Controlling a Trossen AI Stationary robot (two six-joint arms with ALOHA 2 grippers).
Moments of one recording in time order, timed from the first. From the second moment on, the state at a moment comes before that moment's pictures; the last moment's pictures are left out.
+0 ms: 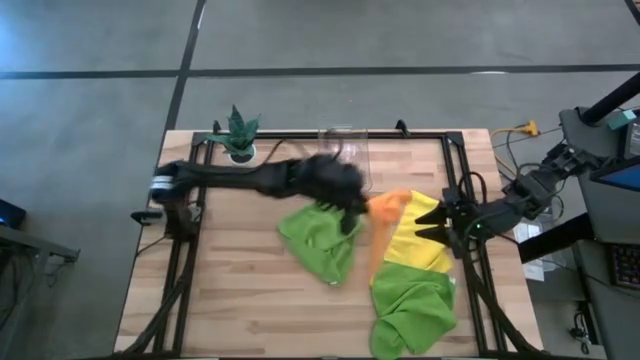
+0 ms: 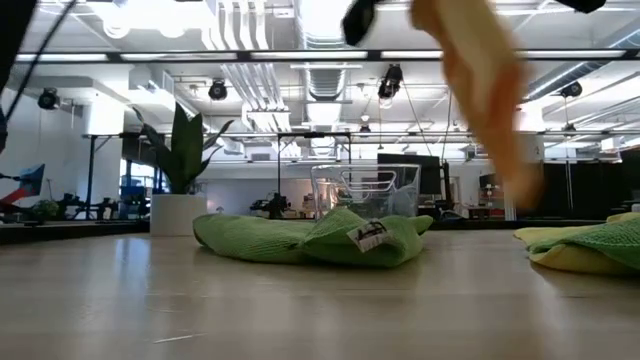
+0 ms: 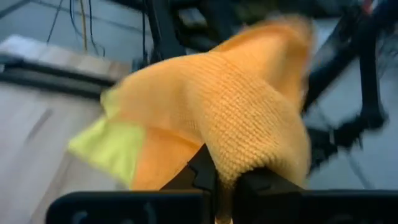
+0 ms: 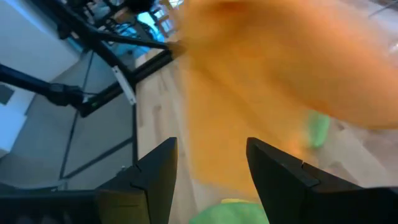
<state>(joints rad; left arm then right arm) 0.04 1.85 1.73 -0.17 0.22 -0.28 0.63 0.76 0.96 -0.73 0.50 0.85</state>
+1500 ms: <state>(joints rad) 0.02 1.54 1.41 -0.54 0.80 -0.50 0.73 1.50 0.75 -0.46 0.02 0.96</state>
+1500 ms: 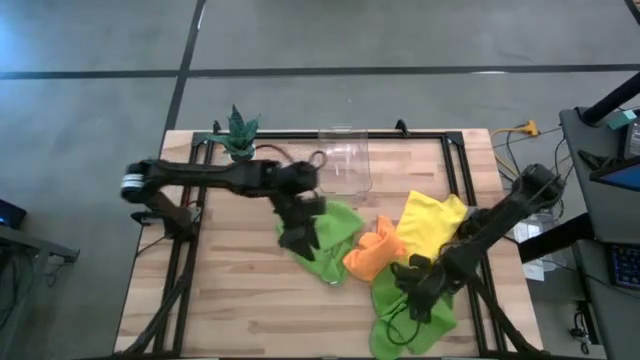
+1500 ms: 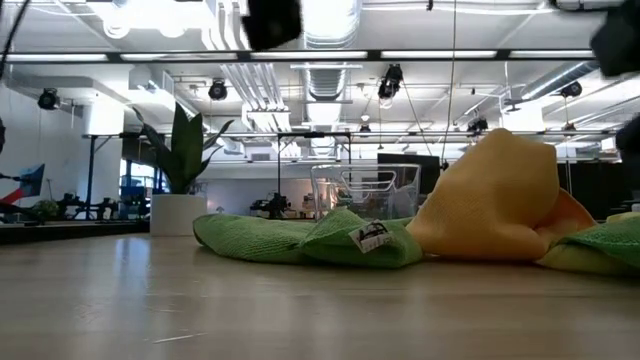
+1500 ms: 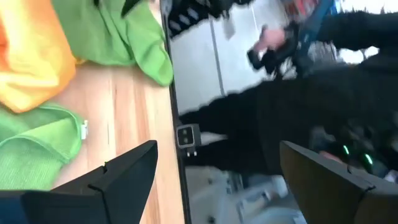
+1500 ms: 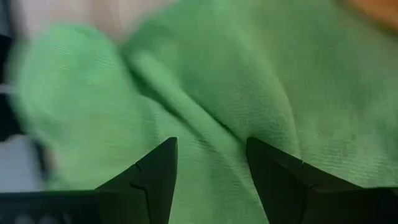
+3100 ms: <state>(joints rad) 0.02 0.97 0.78 -0.02 0.33 -0.85 -0.22 1.36 0.74 -0.70 0.07 0.62</state>
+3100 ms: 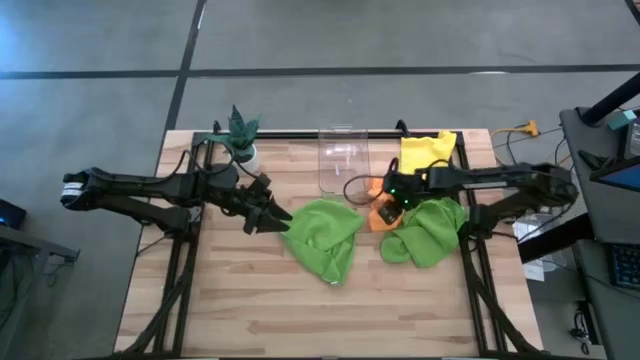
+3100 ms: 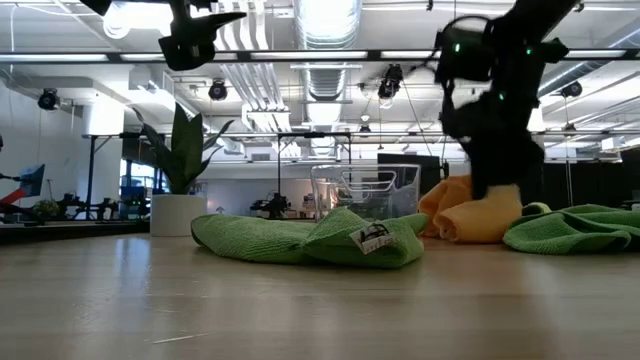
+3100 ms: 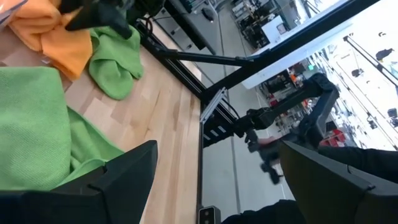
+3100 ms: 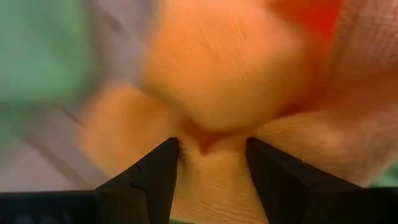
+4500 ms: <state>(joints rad) -0.19 1.17 0.77 -0.35 0.32 -0.65 0.43 1.64 0.99 0.05 0.11 0.62</state>
